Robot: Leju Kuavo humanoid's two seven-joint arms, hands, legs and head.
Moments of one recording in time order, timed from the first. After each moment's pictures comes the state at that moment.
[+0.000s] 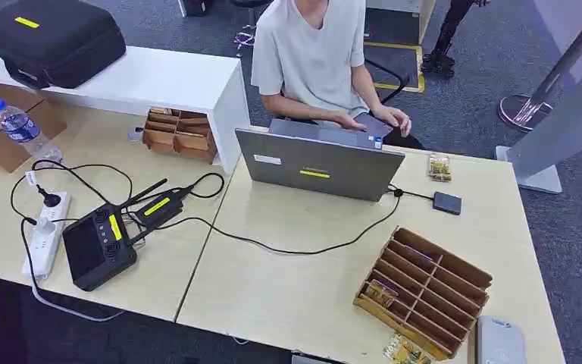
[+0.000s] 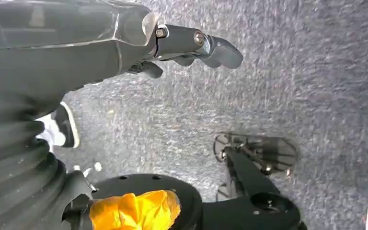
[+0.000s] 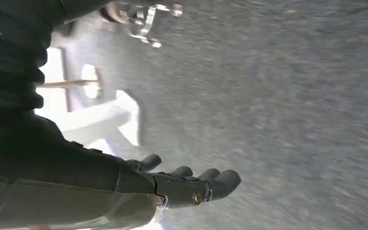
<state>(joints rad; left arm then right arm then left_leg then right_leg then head) -0.09 -0.24 1.22 -0.21 -1.16 0.01 -0.08 -0.03 0.13 -0.98 -0.24 1.56 -0.19 0.17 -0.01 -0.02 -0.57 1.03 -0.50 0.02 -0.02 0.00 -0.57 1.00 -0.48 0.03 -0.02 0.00</state>
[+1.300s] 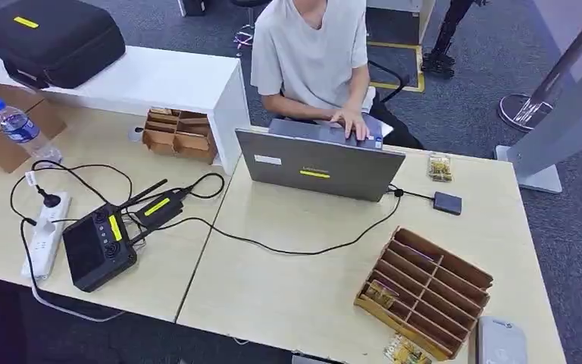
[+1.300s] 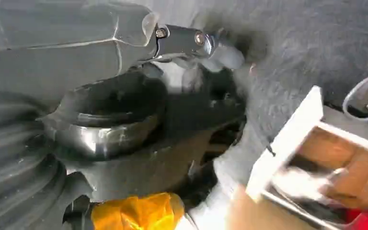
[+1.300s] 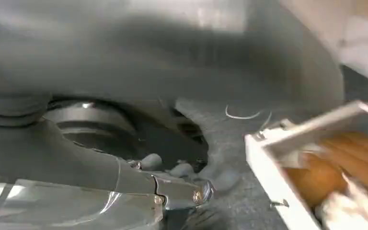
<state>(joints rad) -0.08 -0.23 1.28 -0.20 -0.57 -0.24 0.08 -0.05 0.20 -1.26 -0.24 0.53 0.52 -0.09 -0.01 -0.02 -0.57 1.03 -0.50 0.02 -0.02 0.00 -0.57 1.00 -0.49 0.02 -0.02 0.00</state>
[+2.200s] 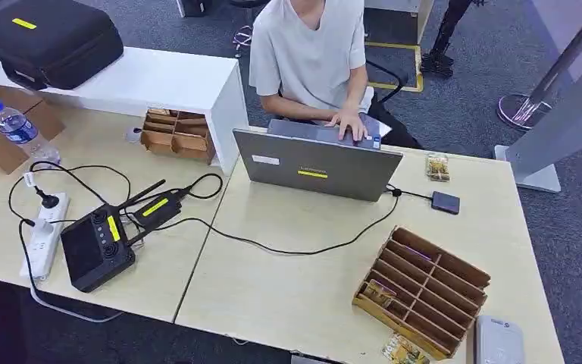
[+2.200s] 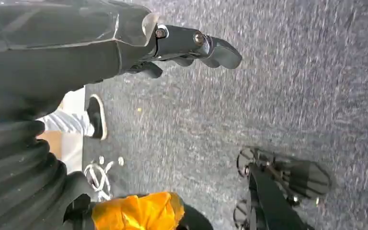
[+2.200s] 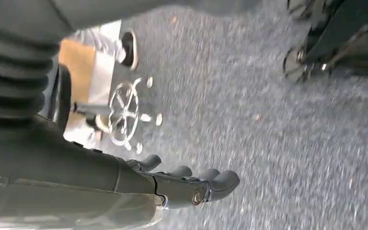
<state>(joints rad) -0.08 -0.22 1.10 -0.20 -0.98 0.08 0.07 -0.04 0.15 -0.99 -0.23 1.18 0.00 0.12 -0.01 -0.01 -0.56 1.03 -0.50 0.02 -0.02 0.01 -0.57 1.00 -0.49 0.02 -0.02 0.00</state>
